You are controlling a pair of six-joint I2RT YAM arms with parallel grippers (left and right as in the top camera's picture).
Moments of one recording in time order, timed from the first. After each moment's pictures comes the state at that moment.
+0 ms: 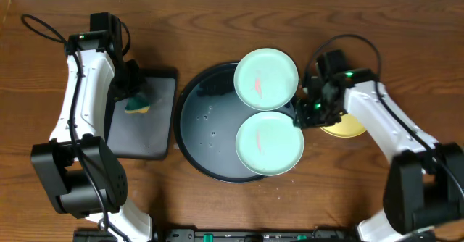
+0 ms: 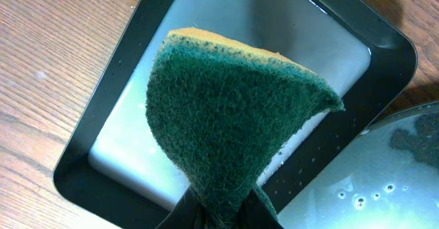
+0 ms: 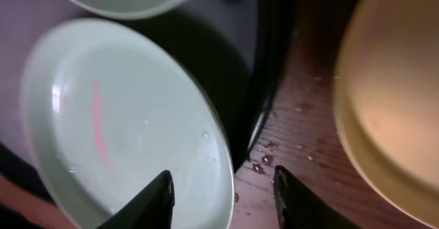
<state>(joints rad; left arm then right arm) 0.13 1.82 1.56 -1.18 -0.06 -0.40 0.26 1.77 1.19 -0.94 -0.29 0.09</state>
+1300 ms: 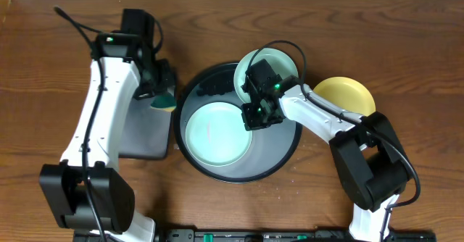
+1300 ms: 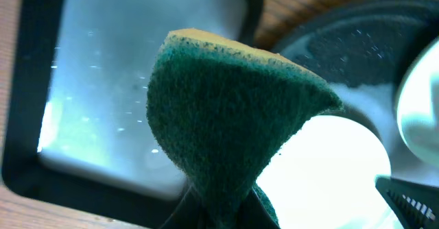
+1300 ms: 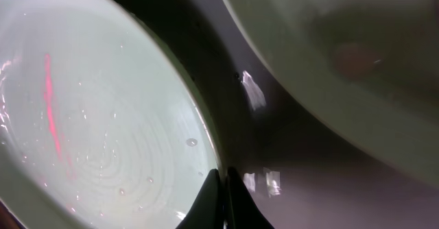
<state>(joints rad) -0.07 1.71 1.56 -1.21 0.01 -0.35 0.58 2.00 1.31 -0.66 -0.31 0.36</state>
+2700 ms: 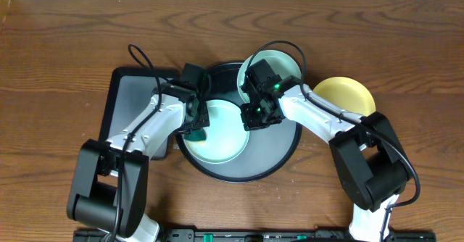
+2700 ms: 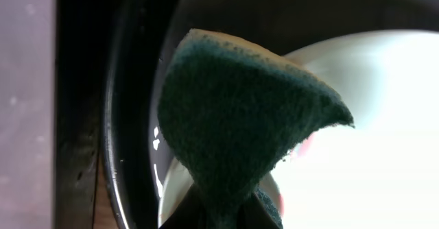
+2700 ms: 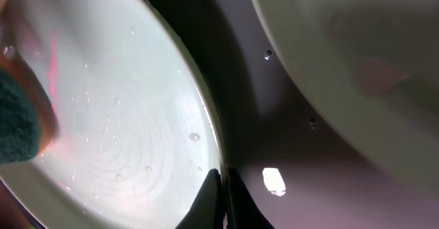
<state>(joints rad) -0.31 1.73 1.04 -0.74 -0.05 -0.47 0.58 2.00 1.31 -0.66 -0.32 0.36</state>
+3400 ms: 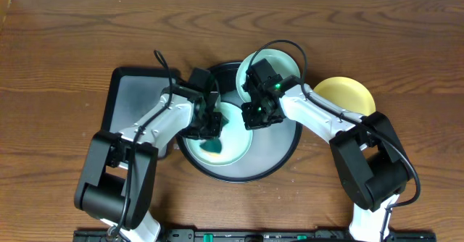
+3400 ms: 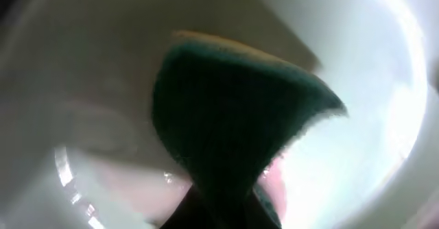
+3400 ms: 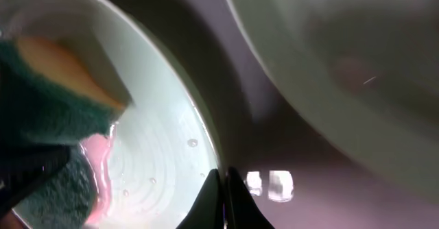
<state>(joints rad) -0.35 1.79 1.04 -0.74 0.19 -0.27 0.58 2.00 1.31 -0.66 -0.31 0.36</state>
